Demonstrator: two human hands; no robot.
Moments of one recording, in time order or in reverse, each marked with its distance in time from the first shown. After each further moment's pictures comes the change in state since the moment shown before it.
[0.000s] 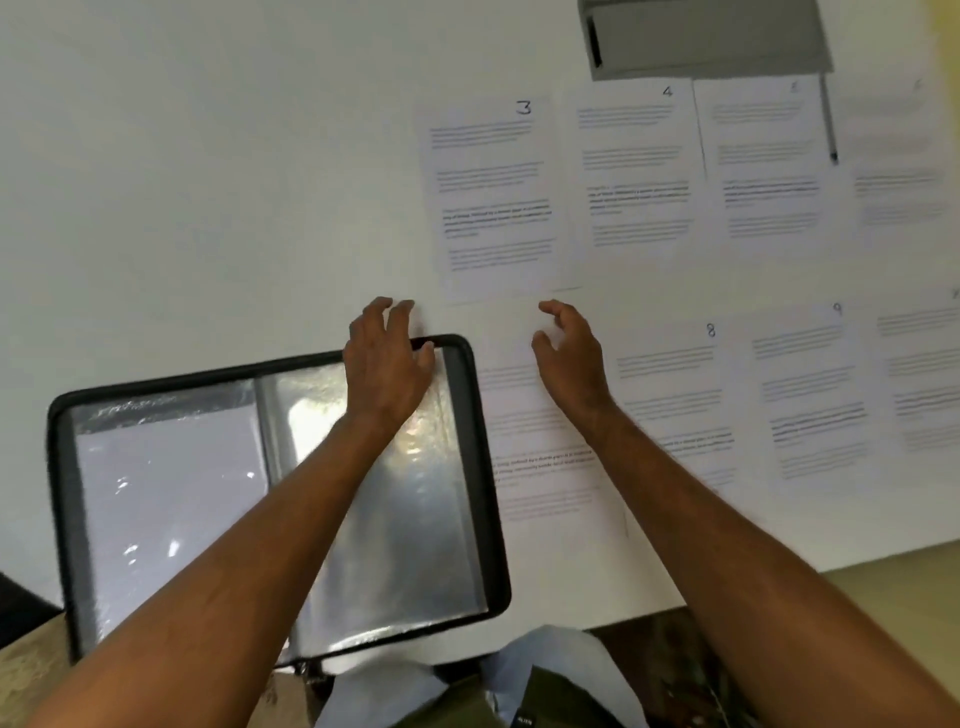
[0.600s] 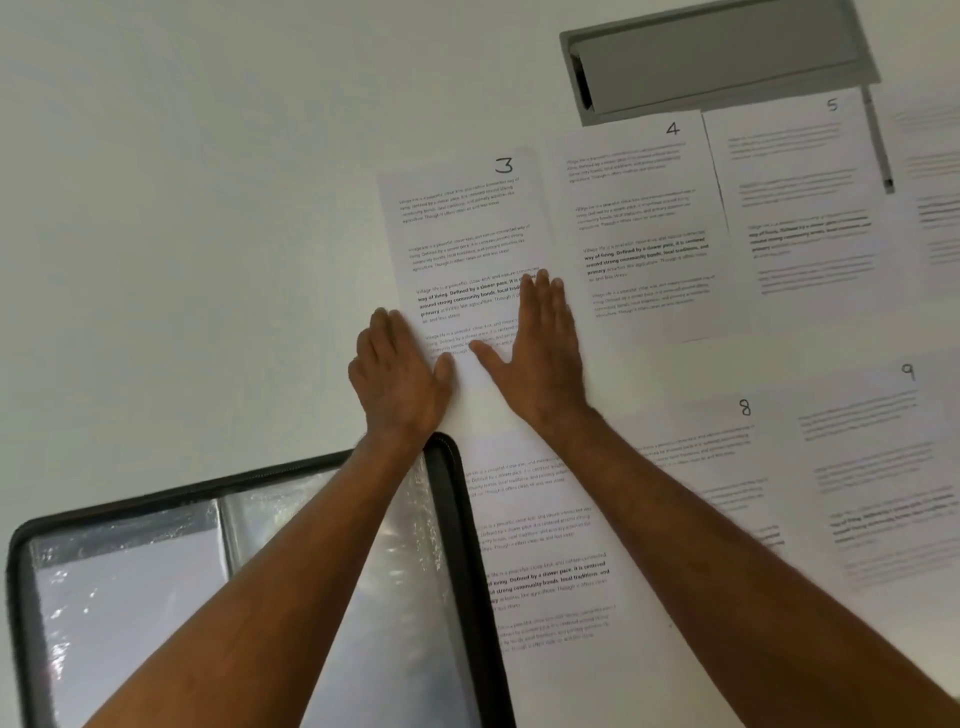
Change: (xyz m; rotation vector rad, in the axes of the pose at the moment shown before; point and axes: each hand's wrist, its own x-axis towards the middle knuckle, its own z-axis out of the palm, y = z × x) left_hand 0.114 0.051 0.039 0.178 -0.006 -0.112; right_hand 0.129 -0.010 0.027 -0.508 0.009 -0.248
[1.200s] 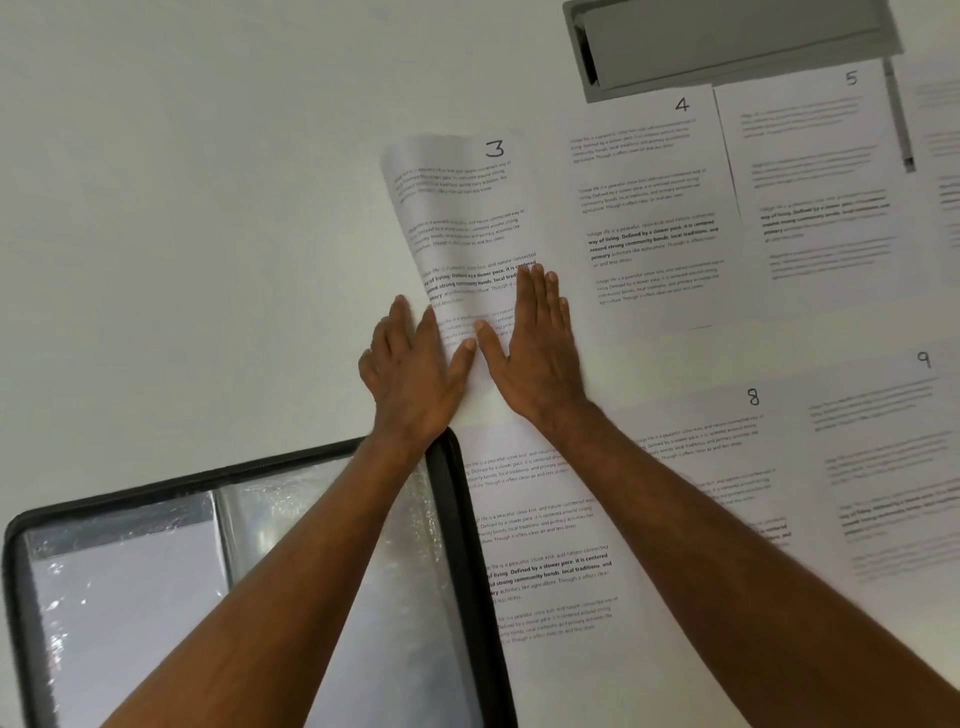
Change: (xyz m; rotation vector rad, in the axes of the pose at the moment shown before) left_hand -0.012 0.011 0.003 -0.089 -0.078 0.050; right_hand -0.001 0.005 0.014 0.055 -0.017 -0.018
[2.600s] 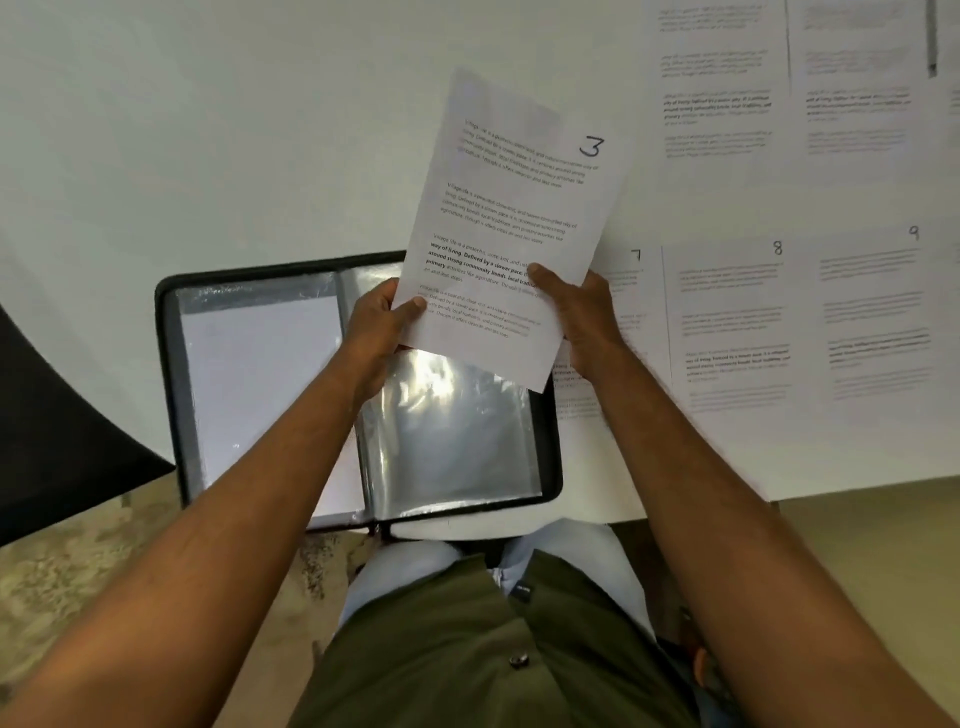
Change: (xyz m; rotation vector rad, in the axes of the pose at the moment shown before) left_hand -0.183 -0.159 -0.070 -1.156 -0.192 -0.362; right_hand -0.201 -0.097 -0.014 1.135 -0.082 0.502
